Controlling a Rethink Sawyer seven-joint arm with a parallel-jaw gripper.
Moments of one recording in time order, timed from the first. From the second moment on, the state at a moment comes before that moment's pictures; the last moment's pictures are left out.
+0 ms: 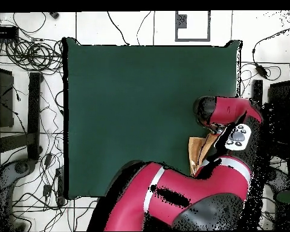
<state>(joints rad) -0.24 -0.06 -0.47 0.96 -0.26 0.91 3.20</state>
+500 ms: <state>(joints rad) -0.23 -0.07 -0.47 0.97 -0.27 0.84 3.20</state>
